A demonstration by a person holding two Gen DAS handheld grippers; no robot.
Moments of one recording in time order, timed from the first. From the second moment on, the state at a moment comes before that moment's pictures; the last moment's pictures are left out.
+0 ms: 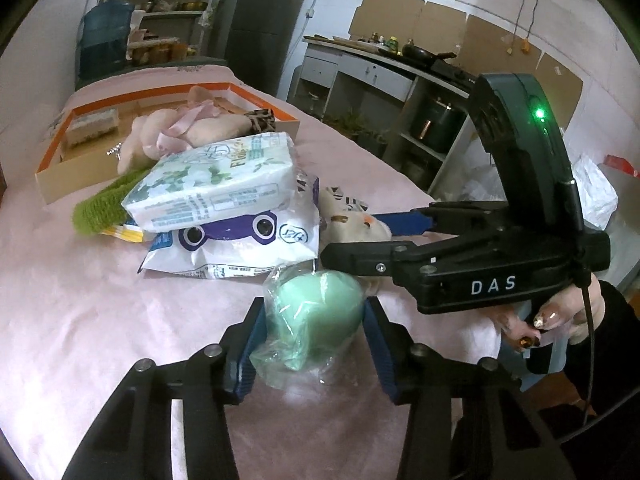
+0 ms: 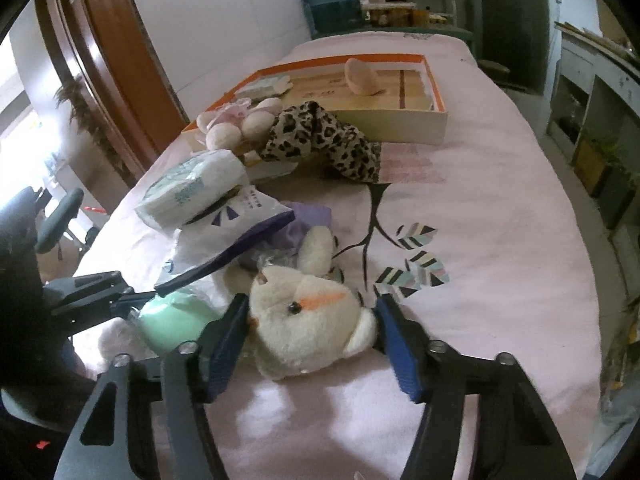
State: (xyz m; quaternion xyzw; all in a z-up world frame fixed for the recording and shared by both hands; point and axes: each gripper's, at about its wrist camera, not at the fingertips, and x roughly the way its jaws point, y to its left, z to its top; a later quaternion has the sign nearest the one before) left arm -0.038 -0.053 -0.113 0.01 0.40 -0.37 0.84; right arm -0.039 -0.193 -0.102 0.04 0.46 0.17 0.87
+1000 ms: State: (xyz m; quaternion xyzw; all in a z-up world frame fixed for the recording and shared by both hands) left arm -0.058 -0.052 -0.096 0.01 0.36 -0.39 0.85; right arm -0.059 -0.211 -0.078 0.04 0.44 0.13 0.89
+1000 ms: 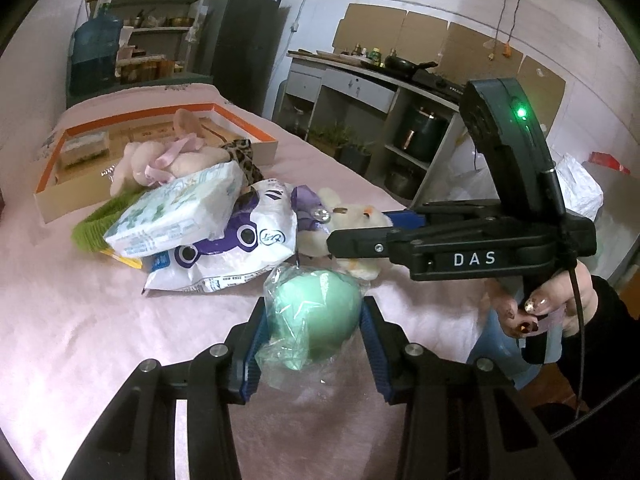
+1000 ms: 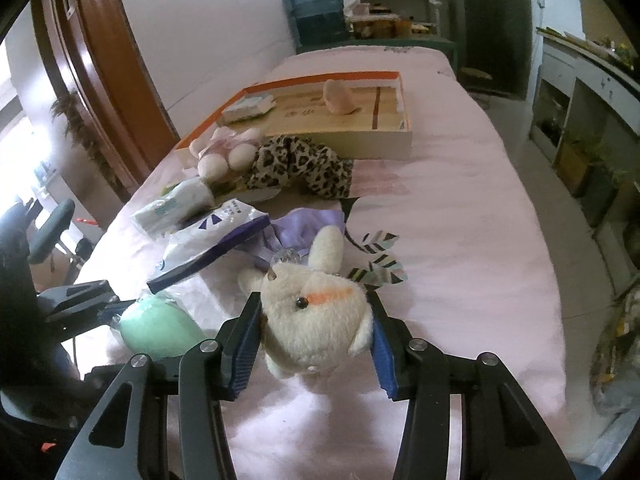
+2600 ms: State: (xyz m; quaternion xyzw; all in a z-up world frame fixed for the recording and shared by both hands) left arm 0.001 -0.008 0.032 0.02 0.24 -0.27 0.93; right arm -0.016 -0.199 0.024 0.01 0.32 0.15 0.94
